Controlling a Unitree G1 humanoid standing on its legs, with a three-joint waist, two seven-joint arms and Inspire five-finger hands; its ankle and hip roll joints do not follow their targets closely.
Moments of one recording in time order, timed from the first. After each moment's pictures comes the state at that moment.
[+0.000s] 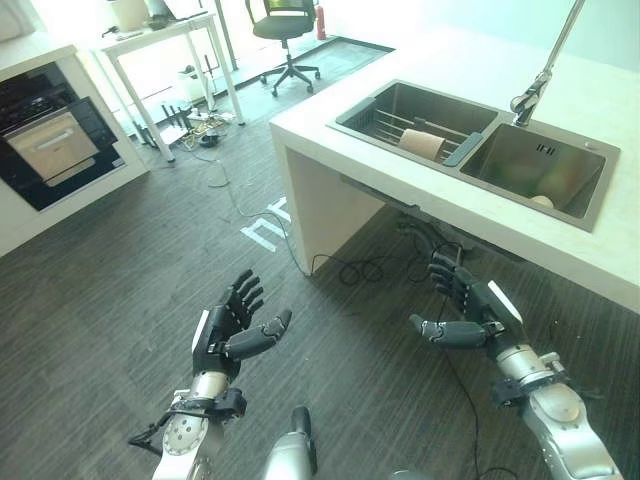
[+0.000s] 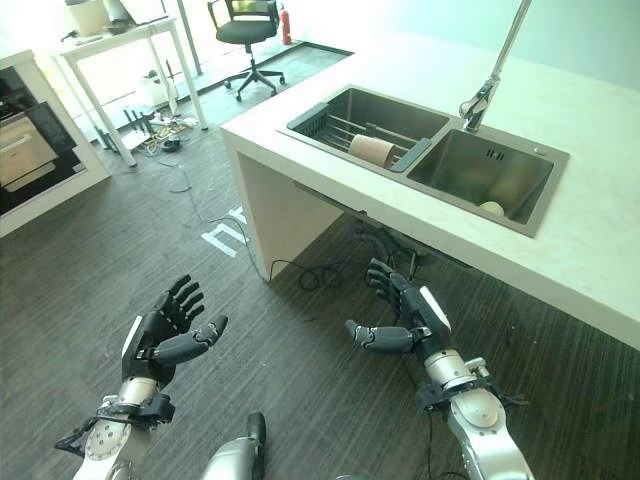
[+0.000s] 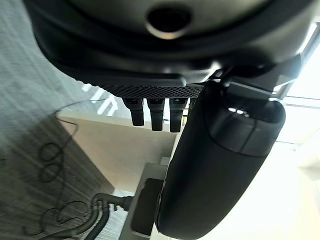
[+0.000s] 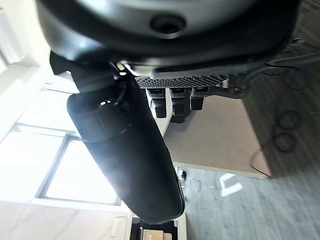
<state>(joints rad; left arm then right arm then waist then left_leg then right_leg) 0.21 0.33 -0.03 0.03 -0.51 -0.26 -0.02 0.17 -0.52 0.02 -0.14 0.28 -0.13 0.16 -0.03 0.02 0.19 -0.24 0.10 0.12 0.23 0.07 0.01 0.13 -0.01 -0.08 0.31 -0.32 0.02</state>
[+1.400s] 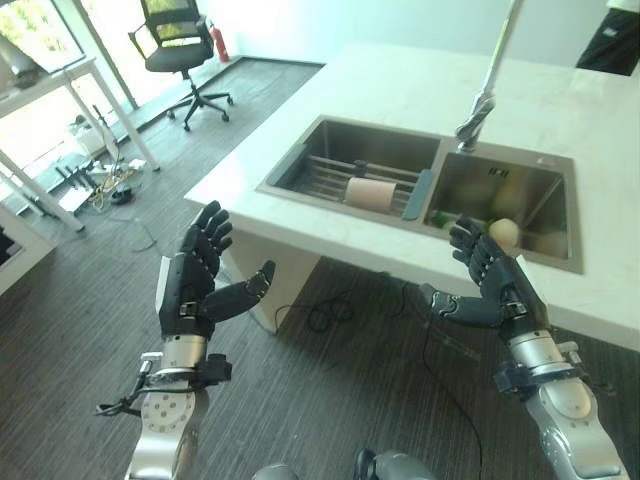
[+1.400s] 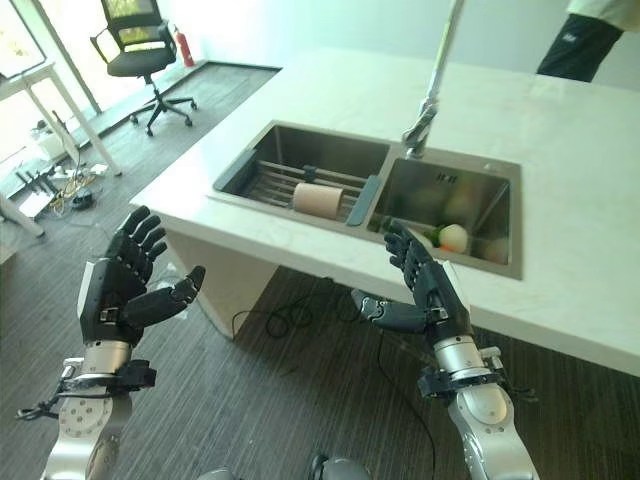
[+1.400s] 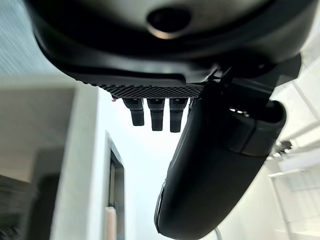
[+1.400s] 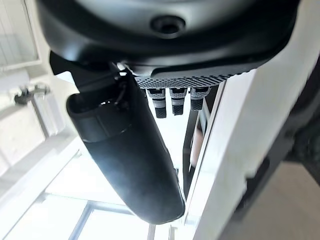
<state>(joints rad) 0.17 0.39 0.03 -0.18 -0.35 -0.34 0.13 0.15 -0.48 0.00 -0.22 0.32 -0.17 0.04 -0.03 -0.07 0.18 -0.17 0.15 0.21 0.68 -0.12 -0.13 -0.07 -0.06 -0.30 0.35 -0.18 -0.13</state>
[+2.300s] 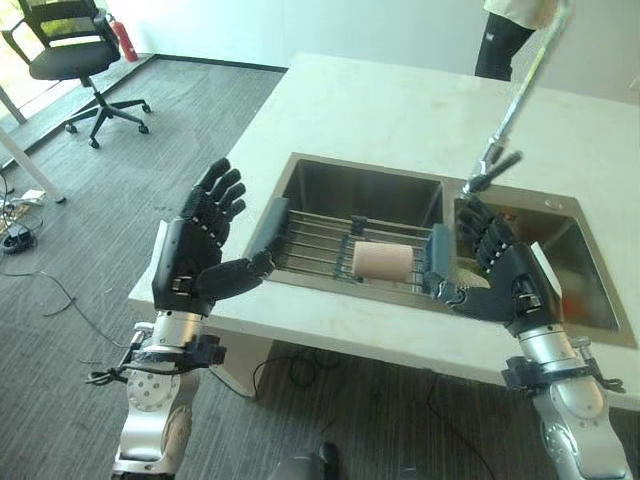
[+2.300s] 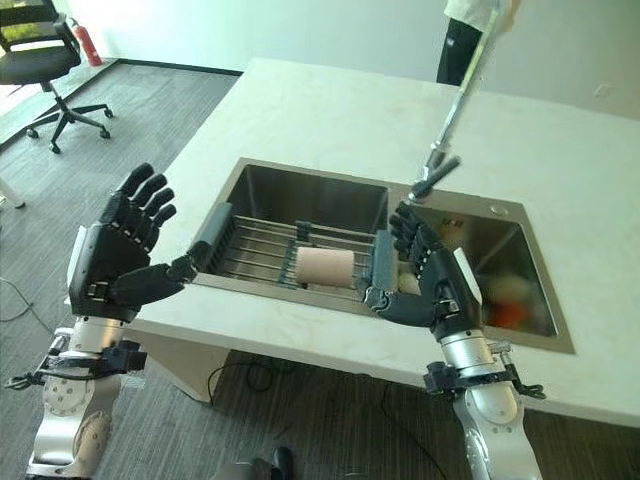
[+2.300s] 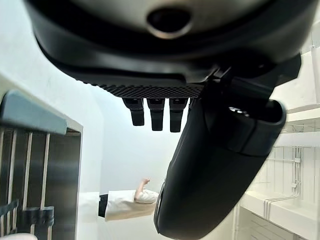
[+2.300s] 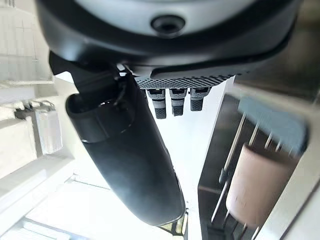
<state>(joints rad) 0.06 0.43 0.08 -0.24 -0.47 -0.29 -0.08 0.14 -0.42 -0.06 -0.32 0.31 -0.14 0.13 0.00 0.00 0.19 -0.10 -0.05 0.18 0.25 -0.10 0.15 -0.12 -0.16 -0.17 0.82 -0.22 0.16</state>
